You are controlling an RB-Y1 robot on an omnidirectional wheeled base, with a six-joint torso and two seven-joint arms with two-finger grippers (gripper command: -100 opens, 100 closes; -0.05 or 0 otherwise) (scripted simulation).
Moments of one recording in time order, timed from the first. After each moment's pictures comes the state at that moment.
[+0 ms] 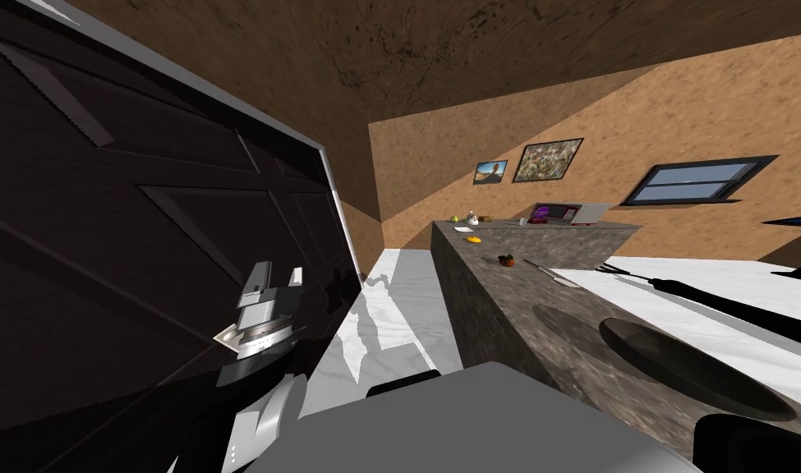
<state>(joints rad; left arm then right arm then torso) 0.50 0.04 0.06 -2.38 0.10 -0.44 -0.05 1.15 -0.99 -0.94 -1.45 -1.40 1.70 -1.07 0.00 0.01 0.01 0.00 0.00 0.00</state>
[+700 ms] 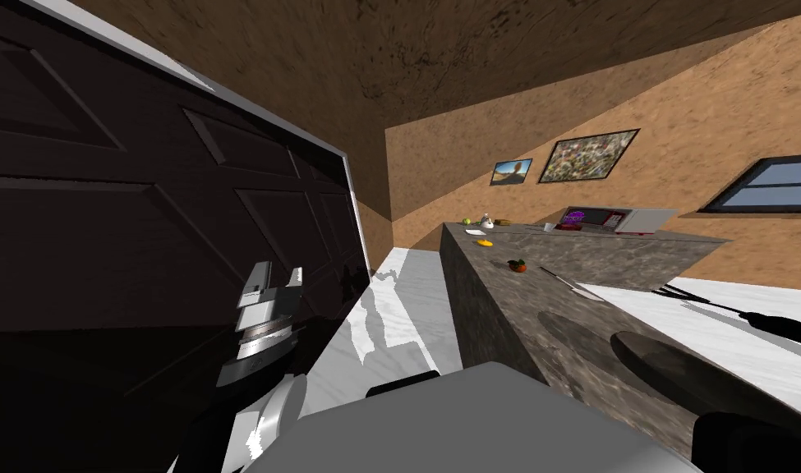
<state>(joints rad) 0.50 0.04 0.06 -2.38 0.10 -0.44 -0.05 1.13 -1.06 -0.99 -1.28 -1.47 1.73 -1.08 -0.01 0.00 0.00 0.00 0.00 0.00</state>
